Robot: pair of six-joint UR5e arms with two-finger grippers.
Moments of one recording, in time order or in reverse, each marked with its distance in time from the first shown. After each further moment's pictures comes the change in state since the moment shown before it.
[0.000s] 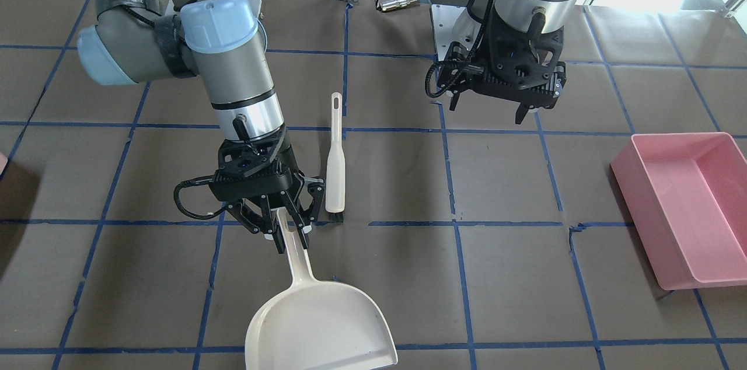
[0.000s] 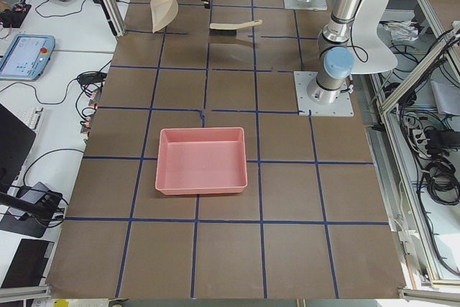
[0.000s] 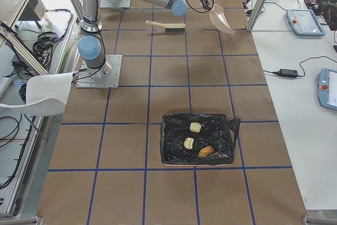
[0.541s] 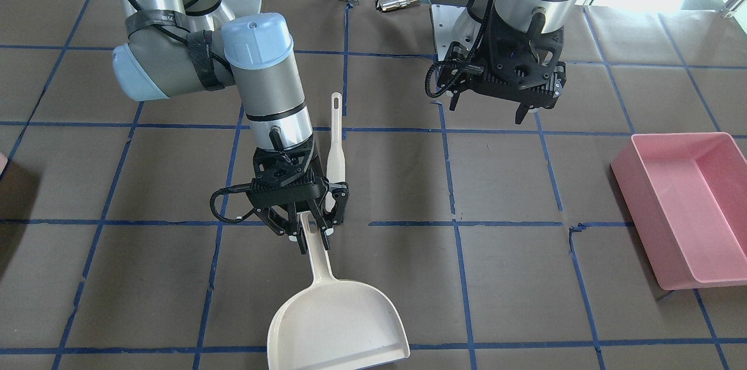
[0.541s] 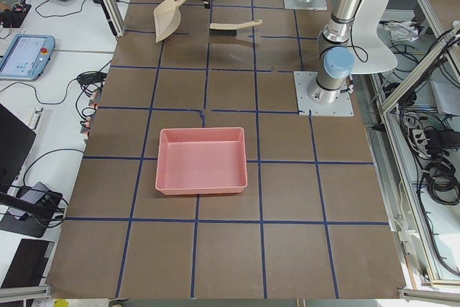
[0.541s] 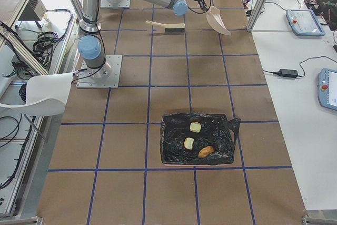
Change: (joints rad) left arm 0.000 0.000 0.000 0.000 0.000 0.000; right arm 0.054 0.050 -0.002 -0.027 -0.050 0.031
